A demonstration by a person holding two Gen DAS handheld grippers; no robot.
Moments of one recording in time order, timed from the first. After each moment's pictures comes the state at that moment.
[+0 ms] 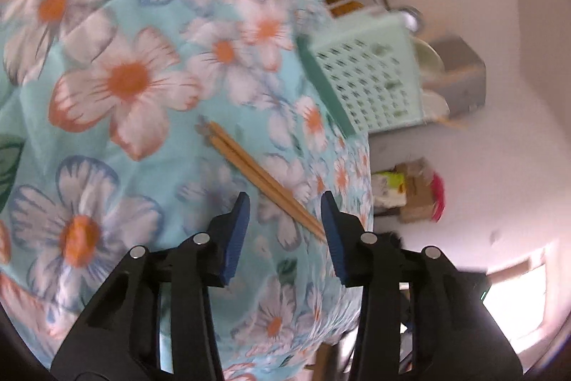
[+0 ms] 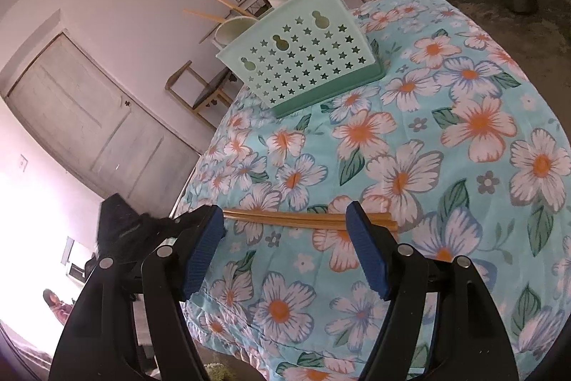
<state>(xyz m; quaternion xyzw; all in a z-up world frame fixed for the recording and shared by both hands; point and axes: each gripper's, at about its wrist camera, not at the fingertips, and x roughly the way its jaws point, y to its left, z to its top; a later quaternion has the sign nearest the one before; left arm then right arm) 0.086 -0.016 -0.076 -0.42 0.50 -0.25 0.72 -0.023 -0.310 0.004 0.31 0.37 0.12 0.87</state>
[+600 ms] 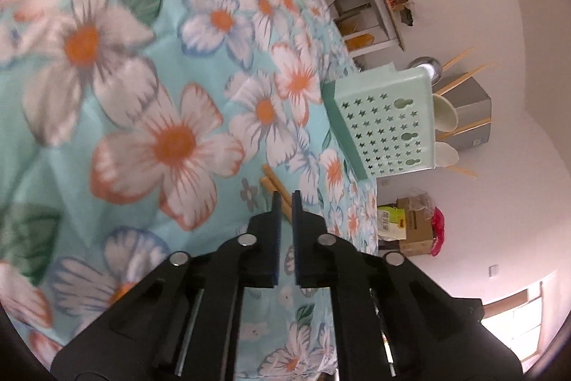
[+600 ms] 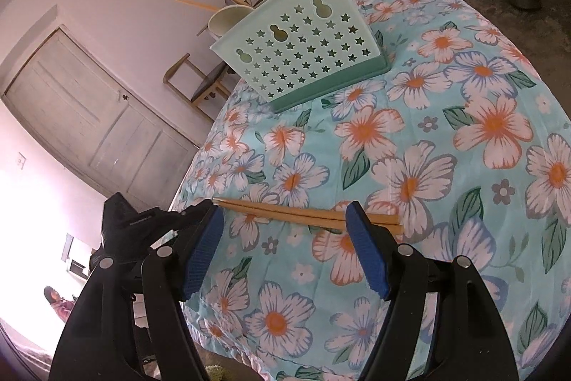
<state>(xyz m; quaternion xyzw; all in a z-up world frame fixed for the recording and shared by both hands) 0.098 0.010 -0.072 -0.43 0.45 -0.21 0.75 -0.007 -0.308 -0.003 0.30 0.38 0.12 0.87</state>
